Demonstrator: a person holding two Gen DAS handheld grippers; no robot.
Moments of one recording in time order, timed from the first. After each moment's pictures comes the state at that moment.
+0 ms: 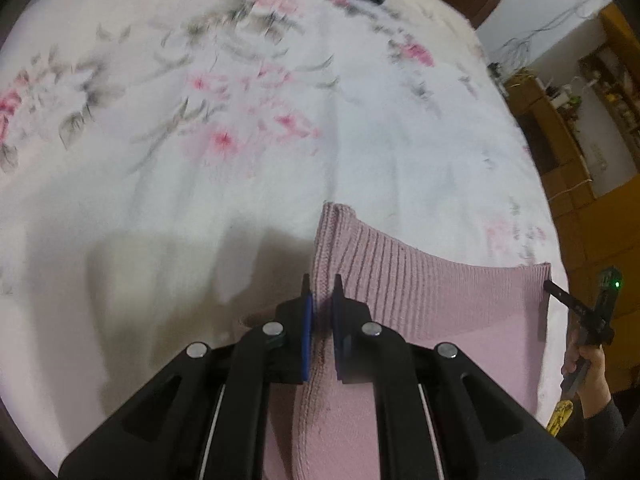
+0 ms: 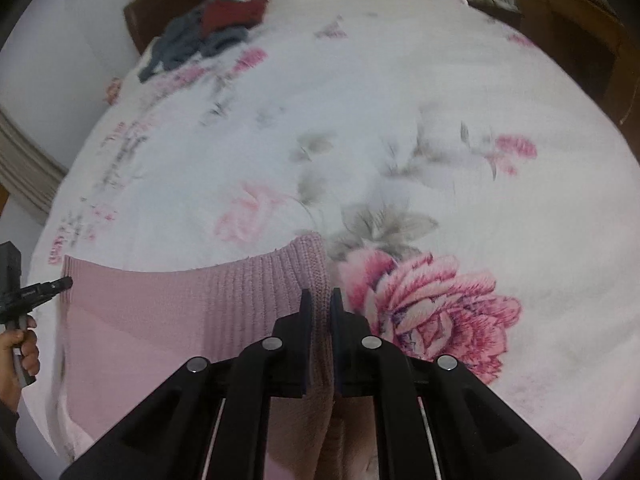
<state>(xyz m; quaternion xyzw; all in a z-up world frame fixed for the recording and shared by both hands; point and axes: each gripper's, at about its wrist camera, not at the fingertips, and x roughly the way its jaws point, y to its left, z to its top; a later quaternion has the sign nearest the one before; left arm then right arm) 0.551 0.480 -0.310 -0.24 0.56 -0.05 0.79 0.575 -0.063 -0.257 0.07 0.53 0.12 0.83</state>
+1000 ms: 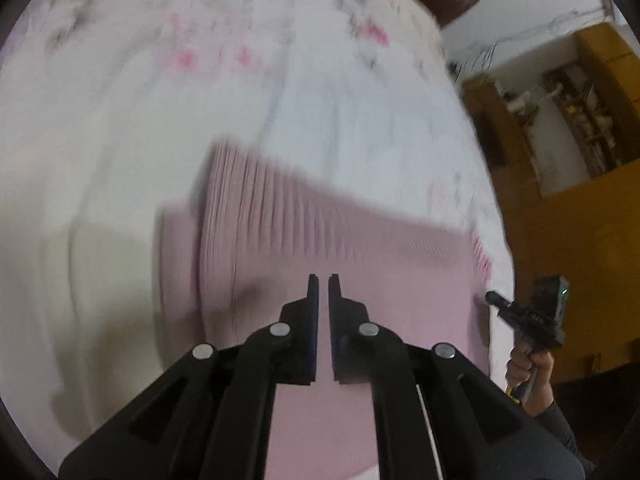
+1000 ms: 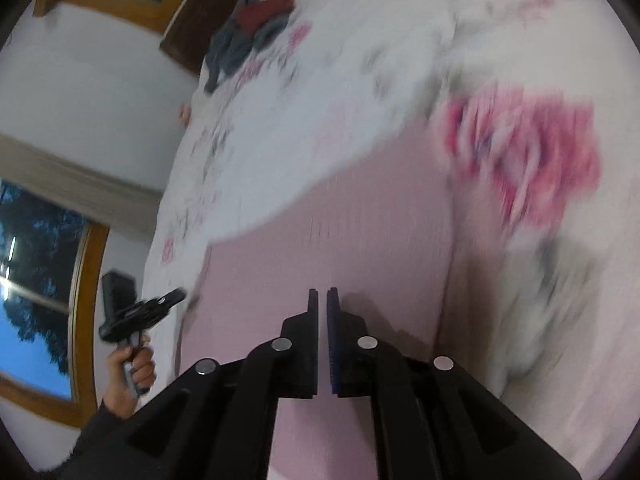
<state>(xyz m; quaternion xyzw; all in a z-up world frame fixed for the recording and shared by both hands) 0.461 0.462 -0.322 -0.29 0.56 -0.12 0.76 0.486 -0.075 -0.288 0.26 0.56 0.27 0.74</state>
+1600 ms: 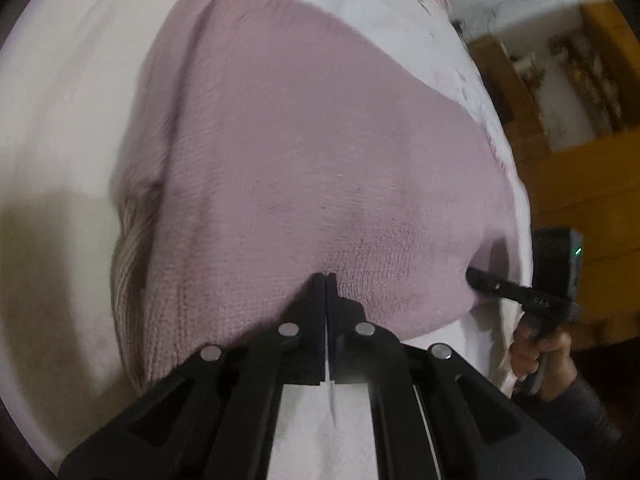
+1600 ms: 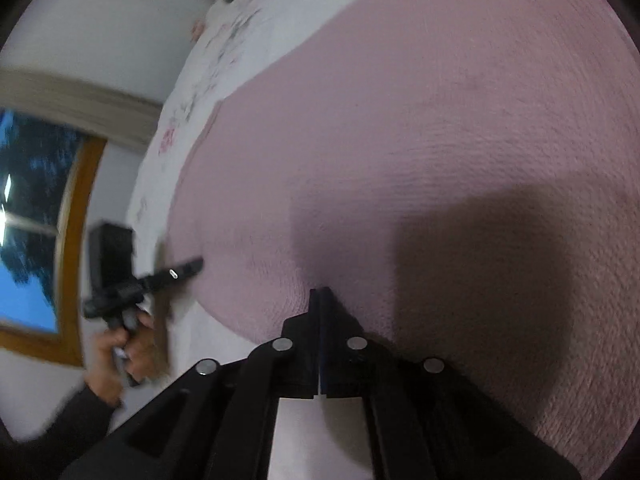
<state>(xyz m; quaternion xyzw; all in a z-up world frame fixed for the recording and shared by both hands) 0.328 0.428 -0.349 -0.32 0.57 -0.15 0.74 0.389 0.011 -0.328 0.20 0.62 0.31 0.69</state>
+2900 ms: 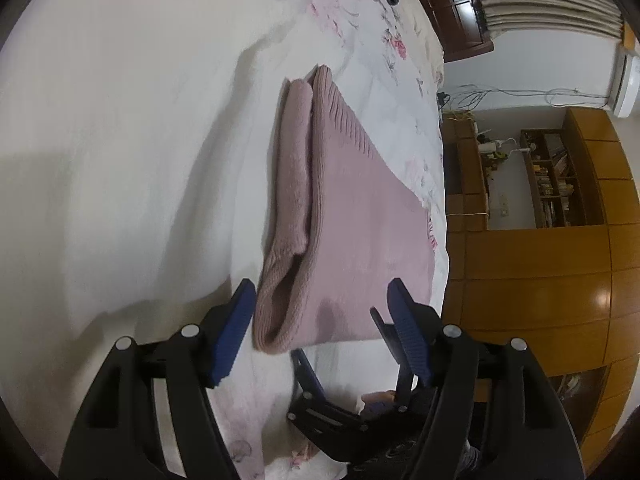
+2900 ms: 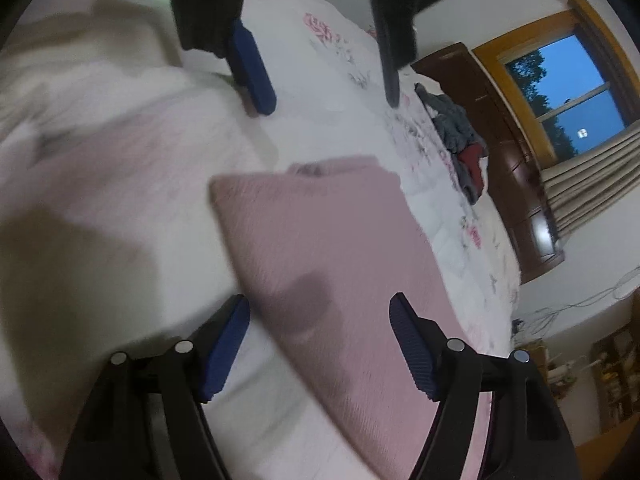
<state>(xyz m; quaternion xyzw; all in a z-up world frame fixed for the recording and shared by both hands) 0.326 0.542 -0.320 -0.47 0.52 -0.17 0.69 0.223 0.334 -0.344 -0.52 0.24 0.23 0.79</state>
